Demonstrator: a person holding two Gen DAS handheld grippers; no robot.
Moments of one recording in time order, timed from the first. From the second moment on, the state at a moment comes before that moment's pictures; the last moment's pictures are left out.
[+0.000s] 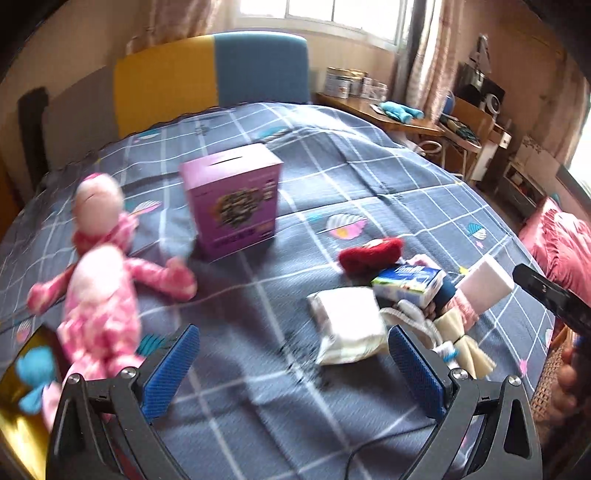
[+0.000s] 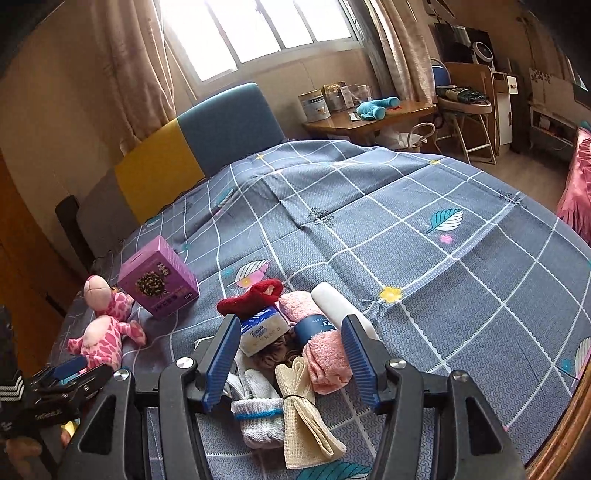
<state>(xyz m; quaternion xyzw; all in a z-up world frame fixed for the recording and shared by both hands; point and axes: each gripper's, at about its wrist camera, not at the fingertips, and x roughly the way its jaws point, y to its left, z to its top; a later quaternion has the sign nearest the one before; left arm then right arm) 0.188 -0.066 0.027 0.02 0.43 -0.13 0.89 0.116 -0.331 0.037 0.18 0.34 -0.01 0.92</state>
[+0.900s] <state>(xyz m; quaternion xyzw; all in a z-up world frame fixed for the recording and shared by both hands) 0.322 -0.194 -0.061 0.03 0.53 -0.24 0.82 0.114 -0.363 0.033 0.27 0.32 -0.02 0.91</state>
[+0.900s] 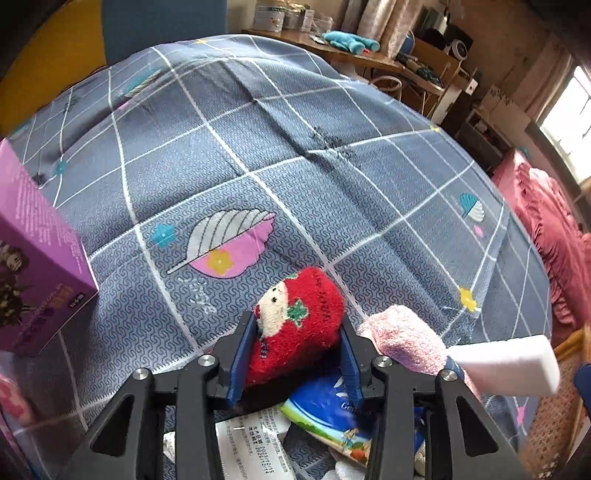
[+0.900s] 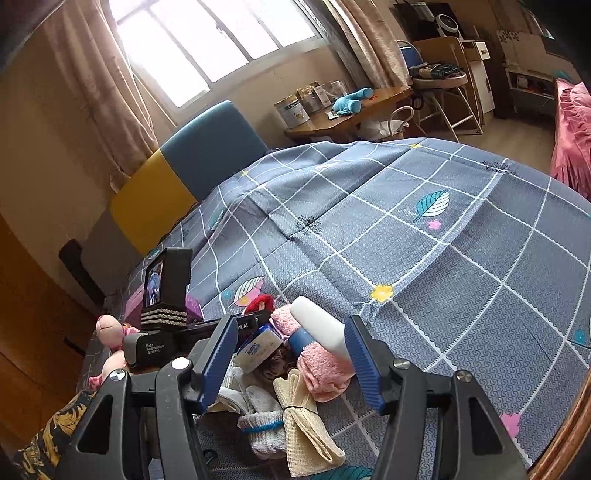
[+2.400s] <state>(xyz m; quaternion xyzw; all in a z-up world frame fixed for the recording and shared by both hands) 0.078 0.023 0.022 -0.09 0.43 -0.18 0.88 0.265 -0.230 -0.043 -0.16 0.62 0.13 0.75</state>
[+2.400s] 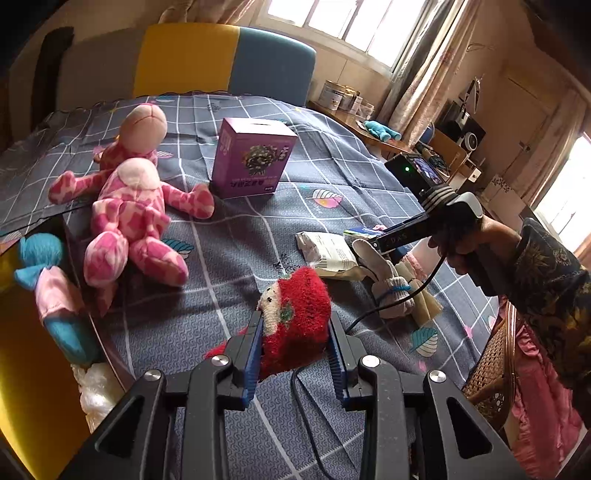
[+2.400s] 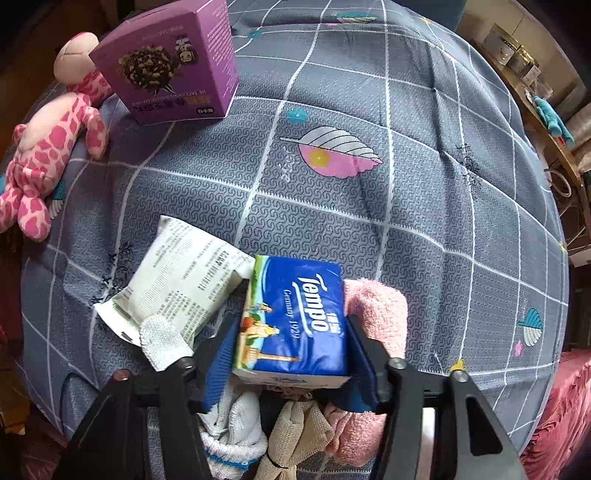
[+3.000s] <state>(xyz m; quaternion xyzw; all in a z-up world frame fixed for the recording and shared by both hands) 0.045 0.068 0.034 -0.12 0.40 -0.12 0.90 0.160 -0.150 0.035 -0.13 0.46 0.22 0.85</state>
